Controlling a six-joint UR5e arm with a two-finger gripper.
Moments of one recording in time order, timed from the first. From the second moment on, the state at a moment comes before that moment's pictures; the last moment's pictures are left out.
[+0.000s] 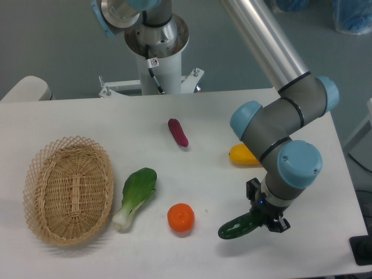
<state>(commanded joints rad) 2.57 -2.29 -1.16 -1.25 1.50 1.63</state>
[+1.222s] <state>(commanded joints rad) 2.35 -2.13 -1.37 -1.26 1.50 1.37</state>
